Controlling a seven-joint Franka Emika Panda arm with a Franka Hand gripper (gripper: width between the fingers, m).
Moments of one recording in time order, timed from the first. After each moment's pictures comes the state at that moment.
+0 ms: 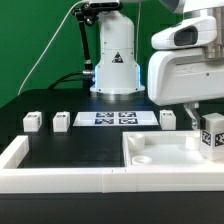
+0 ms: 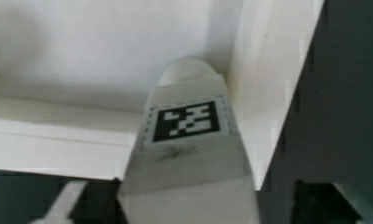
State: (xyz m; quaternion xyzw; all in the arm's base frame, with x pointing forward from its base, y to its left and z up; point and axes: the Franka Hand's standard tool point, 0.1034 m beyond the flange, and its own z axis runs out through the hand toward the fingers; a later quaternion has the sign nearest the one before) arm 0.630 0.120 0.085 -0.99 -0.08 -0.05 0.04
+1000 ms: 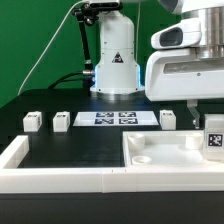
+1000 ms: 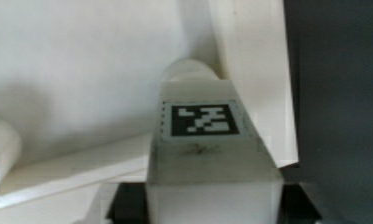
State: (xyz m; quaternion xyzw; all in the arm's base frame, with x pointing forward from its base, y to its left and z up) arm 0.629 0.116 0.084 -0.98 0.18 -0.04 0.04
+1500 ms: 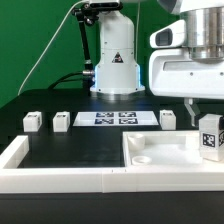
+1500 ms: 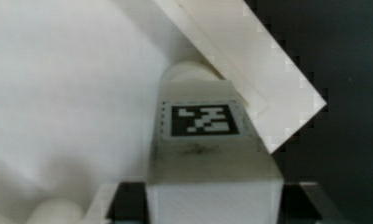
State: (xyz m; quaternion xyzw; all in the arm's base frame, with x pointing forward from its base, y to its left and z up) arm 0.628 0.112 0.083 -0.90 0.44 -0.03 0.04
